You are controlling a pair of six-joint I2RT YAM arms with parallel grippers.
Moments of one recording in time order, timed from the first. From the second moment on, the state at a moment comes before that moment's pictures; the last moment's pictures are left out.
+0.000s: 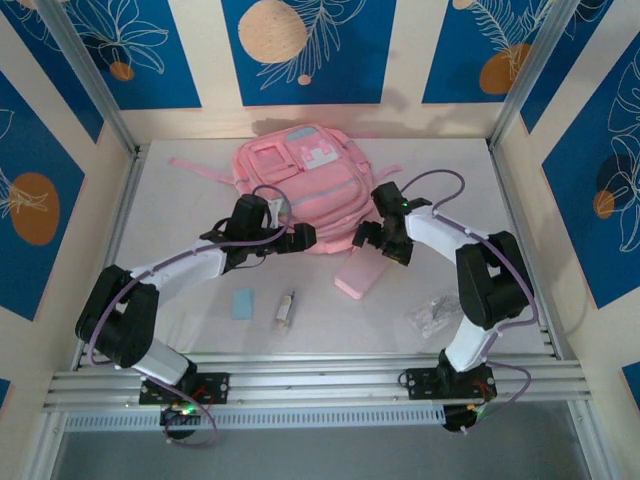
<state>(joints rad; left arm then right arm) -0.54 1.52 0.90 -0.08 0.39 -0.60 0.38 1.73 1.14 -0.75 -0.05 0.74</state>
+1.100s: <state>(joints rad) -0.54 1.50 0.90 -0.13 0.34 -0.57 0.48 1.79 1.17 -0.79 -0.12 1.16</state>
